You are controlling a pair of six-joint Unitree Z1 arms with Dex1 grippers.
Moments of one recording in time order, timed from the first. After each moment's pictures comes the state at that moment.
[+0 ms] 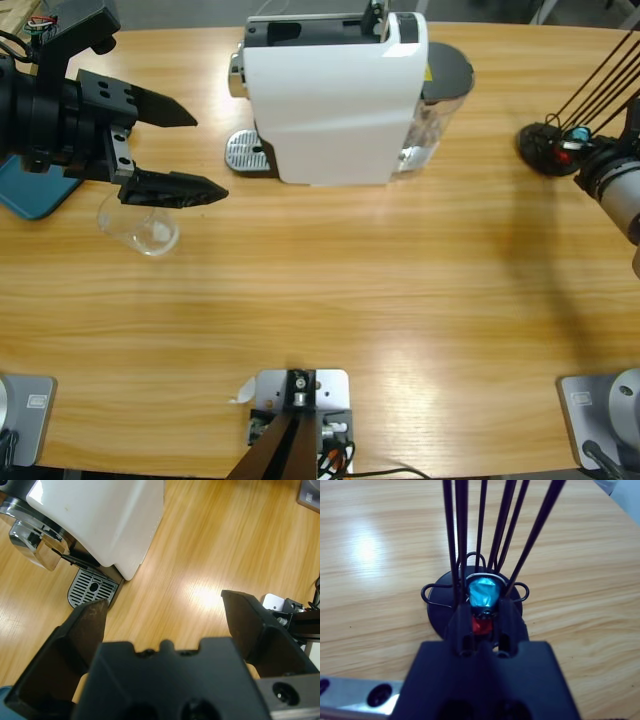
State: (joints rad) arm 0 -0.77 1.44 -1.05 0.41 -0.26 0.26; arm 1 0.36 1.93 -0.01 -1.34 -0.58 0.21
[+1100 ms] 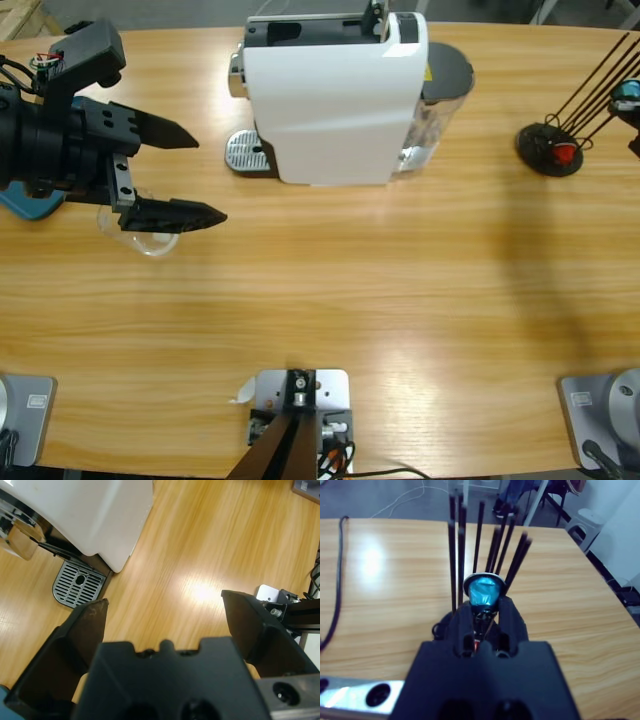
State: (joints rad) arm 0 -0.80 1.43 -1.01 0.40 -0.26 0.25; arm 1 0.35 1.42 -0.21 -0.78 -0.57 0.07
